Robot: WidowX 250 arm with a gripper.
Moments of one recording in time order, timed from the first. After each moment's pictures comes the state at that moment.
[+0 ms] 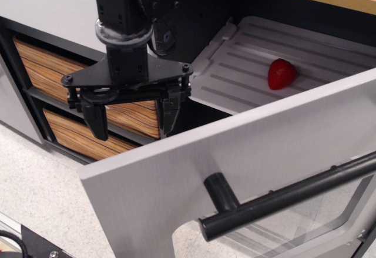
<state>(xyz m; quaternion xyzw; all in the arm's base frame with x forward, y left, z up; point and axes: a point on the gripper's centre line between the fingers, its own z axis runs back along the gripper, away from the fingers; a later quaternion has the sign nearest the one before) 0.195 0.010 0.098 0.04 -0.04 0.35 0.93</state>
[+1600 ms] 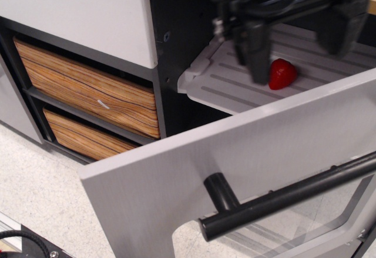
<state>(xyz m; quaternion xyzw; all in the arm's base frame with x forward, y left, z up) 0.218 -0.125 0.201 -0.06 -0.03 0.42 0.91</state>
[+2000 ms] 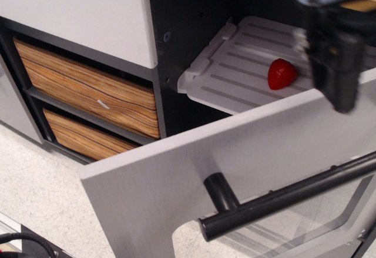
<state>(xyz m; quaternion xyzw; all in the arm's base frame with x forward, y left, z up) 0.207 -0.169 0.208 -0.08 0.01 0.42 0.91</state>
